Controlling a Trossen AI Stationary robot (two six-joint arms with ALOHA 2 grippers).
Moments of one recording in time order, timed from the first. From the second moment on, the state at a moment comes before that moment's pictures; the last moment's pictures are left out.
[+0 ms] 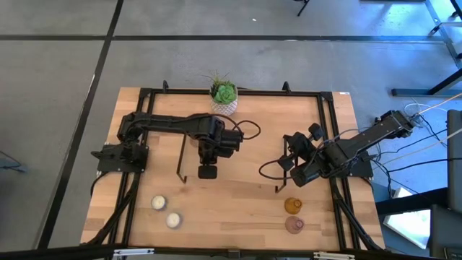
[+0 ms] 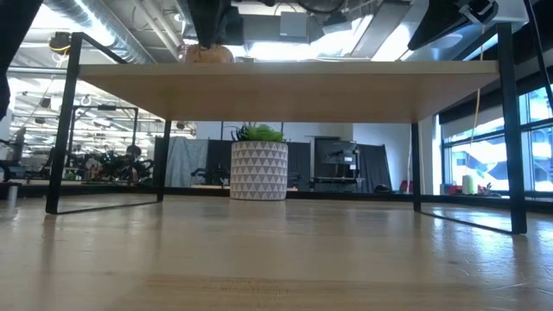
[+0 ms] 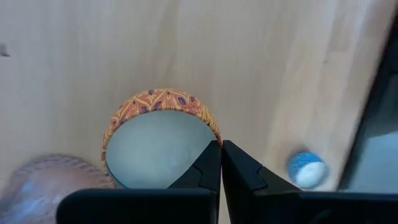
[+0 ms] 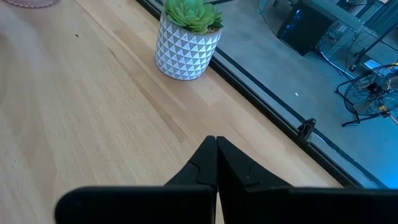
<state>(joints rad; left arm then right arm) -0.06 1.92 1.97 -1.57 0.15 -0.12 0.51 1.30 1.15 -1.22 1.02 1.03</state>
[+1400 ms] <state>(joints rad) -0.12 1.56 1.50 -1.36 0.11 -0.40 0.48 1.30 1.12 -1.19 0.99 1.00</state>
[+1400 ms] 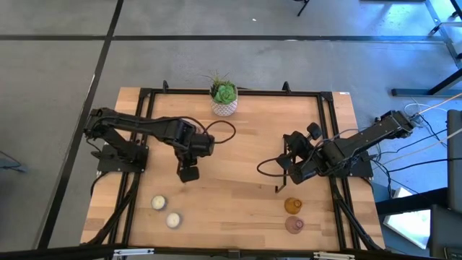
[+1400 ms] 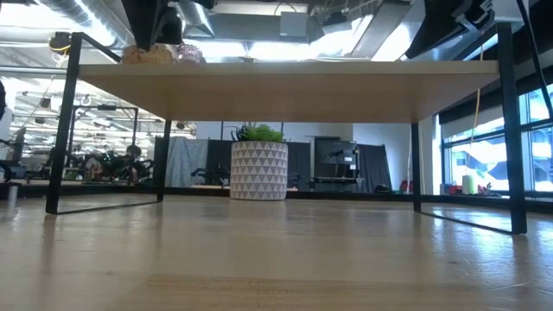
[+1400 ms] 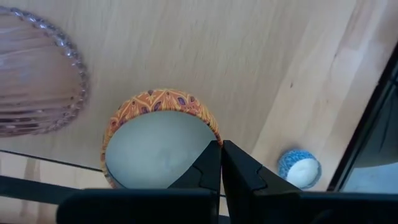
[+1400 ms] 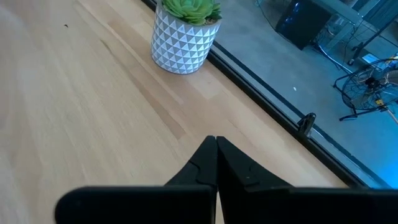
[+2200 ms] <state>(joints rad) -0.16 1.55 1.63 -1.43 0.04 -0.42 0.48 1.30 1.12 -1.19 0.99 1.00</state>
